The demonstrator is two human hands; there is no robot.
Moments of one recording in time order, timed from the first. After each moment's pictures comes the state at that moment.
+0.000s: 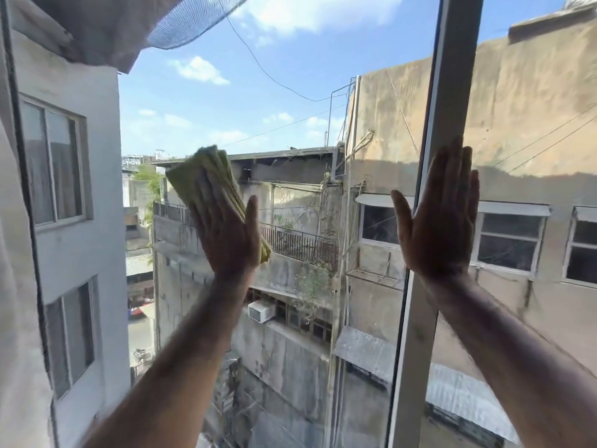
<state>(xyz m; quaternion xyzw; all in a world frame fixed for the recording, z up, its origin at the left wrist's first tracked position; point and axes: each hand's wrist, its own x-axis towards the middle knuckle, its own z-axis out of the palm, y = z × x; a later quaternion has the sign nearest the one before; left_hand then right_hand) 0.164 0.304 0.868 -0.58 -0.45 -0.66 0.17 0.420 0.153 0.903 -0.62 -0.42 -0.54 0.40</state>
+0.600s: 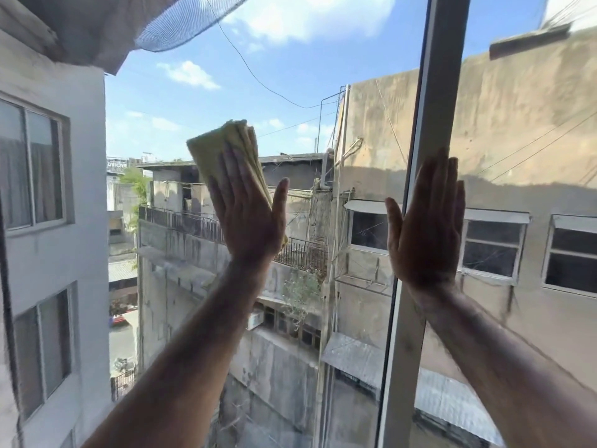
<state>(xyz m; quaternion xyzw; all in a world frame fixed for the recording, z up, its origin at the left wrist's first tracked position) 0.208 0.283 0.913 -0.60 -0.43 -0.64 0.20 0.420 0.154 0.903 -0.62 -0.40 -0.55 0.40</state>
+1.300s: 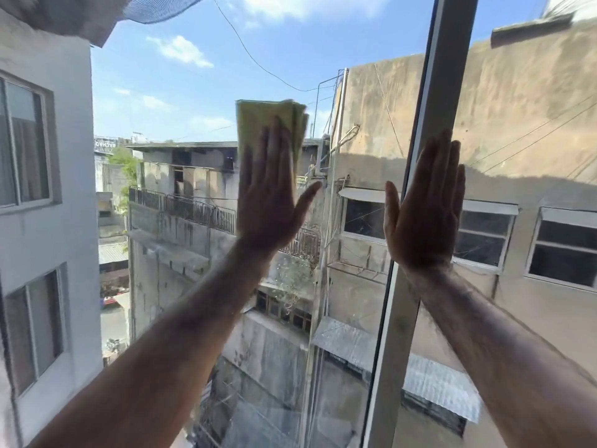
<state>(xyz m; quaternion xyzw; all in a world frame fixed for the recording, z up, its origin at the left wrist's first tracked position) 0.221 0.279 0.906 -0.68 -0.34 -0.57 0.33 0.415 0.153 0.901 -0.61 -0.40 -0.56 0.40</state>
